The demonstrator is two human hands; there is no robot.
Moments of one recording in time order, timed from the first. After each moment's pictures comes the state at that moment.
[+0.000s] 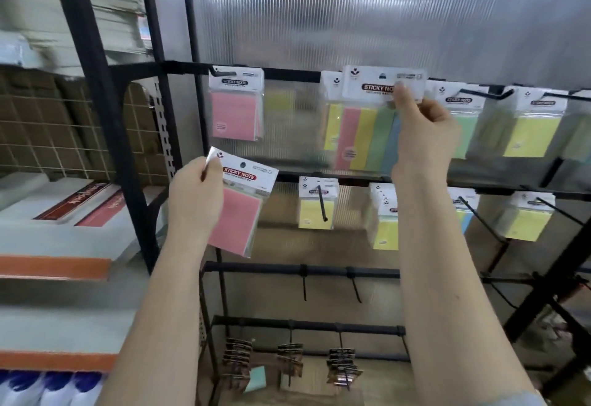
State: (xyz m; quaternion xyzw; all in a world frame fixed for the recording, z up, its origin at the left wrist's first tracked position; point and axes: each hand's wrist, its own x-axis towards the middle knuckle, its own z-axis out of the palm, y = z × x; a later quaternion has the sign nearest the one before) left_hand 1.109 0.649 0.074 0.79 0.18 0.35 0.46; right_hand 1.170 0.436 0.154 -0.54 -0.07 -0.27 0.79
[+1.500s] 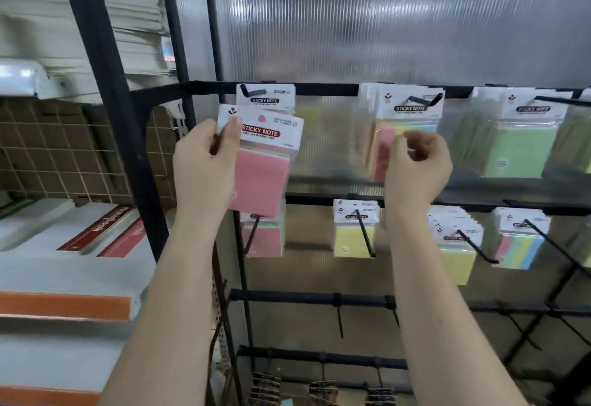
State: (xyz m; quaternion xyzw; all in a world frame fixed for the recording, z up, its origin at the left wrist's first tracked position) left_hand 1.149 0.690 0.118 0.75 0.06 0.50 0.44; right_hand 1.244 0.502 0.102 -0.61 0.02 -0.40 0.68
